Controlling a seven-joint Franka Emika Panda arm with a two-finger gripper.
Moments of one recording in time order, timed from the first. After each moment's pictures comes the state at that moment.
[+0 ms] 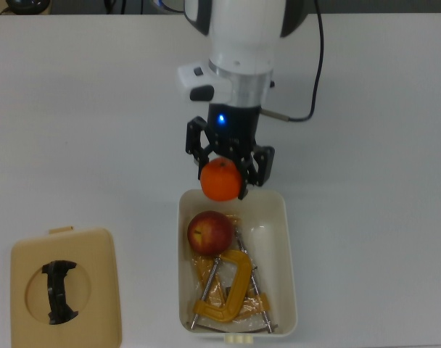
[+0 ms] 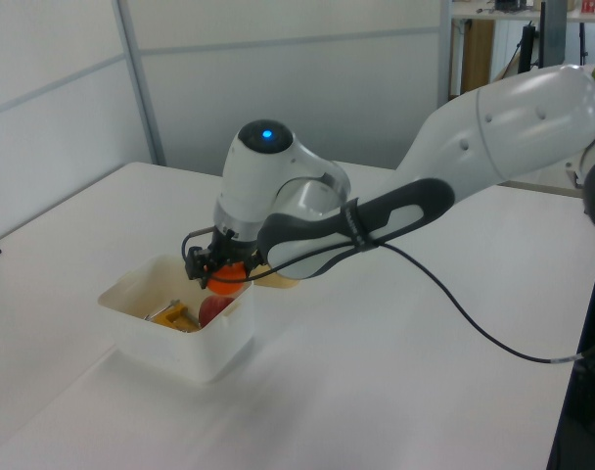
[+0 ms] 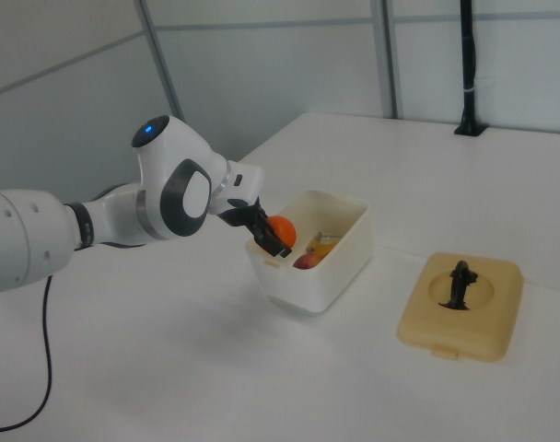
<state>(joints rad) 0.29 0.38 -0.13 -1.64 -0.25 2.47 0.93</state>
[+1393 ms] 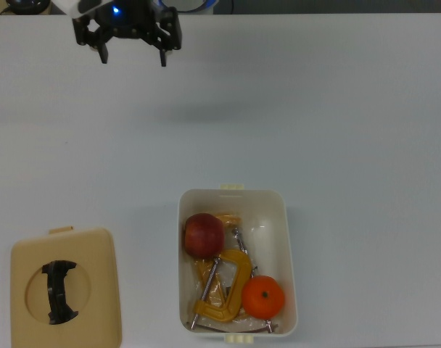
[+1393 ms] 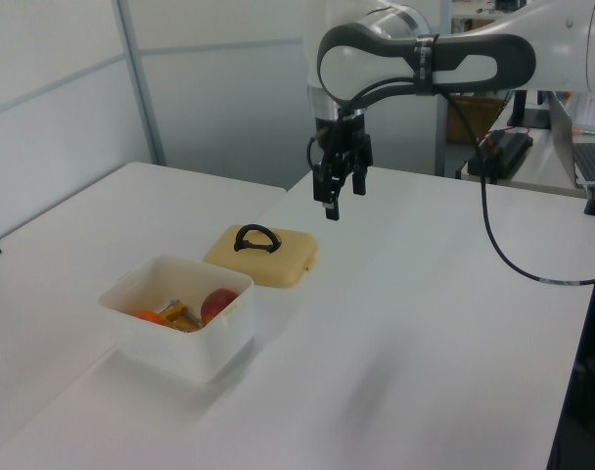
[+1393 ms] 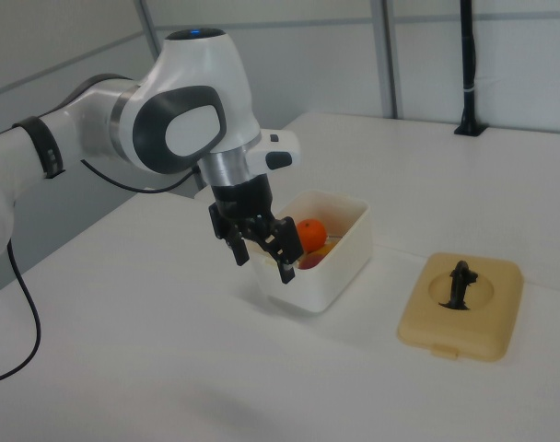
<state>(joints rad) 0.06 0.11 -0.14 -1.55 -0.01 1.66 -0.04</state>
